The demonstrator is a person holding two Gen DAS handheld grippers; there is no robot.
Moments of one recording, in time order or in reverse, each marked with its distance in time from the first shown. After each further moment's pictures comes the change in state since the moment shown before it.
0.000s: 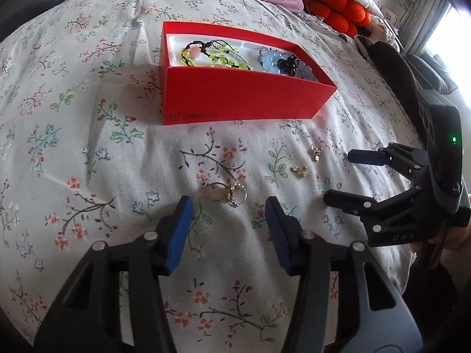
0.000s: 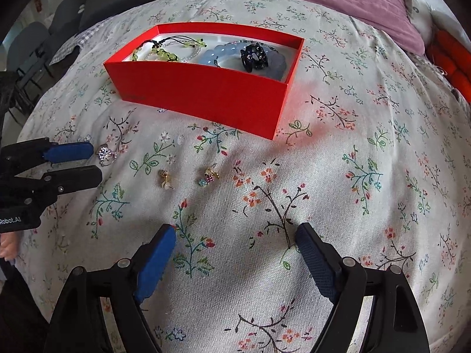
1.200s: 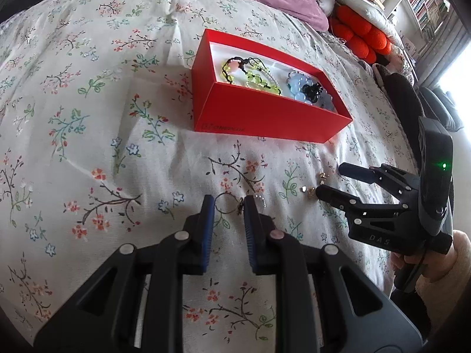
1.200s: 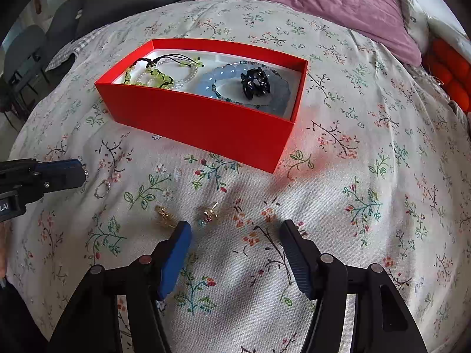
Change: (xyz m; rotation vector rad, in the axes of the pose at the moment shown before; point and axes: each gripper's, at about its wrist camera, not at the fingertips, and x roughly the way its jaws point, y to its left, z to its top) left arm -0.013 0.019 0.004 -0.144 -0.021 0.017; right arm 0.003 0.007 0.019 0.000 -0.054 -0.033
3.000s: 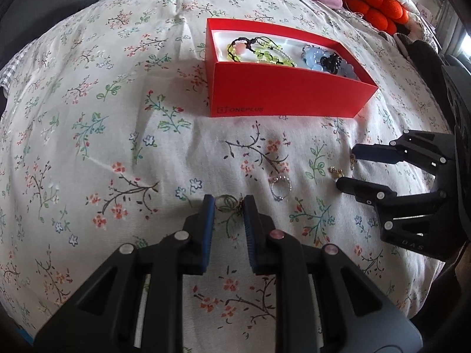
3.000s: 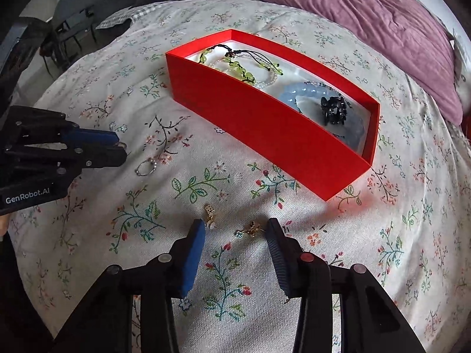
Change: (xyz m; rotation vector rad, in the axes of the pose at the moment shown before) left arm 0.009 -0.019 -0.011 0.098 0.023 0.230; right arm -0.001 0.033 -0.002 -0.293 -0.024 0.092
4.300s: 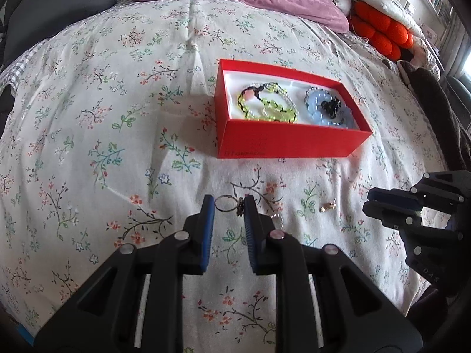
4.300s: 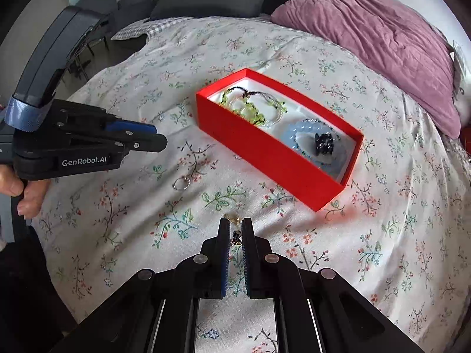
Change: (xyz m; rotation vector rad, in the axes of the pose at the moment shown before) left arm -0.024 0.011 0.028 -0.067 -0.068 -0.011; right arm -0.060 0.007 -0.001 0.001 -0.063 0.033
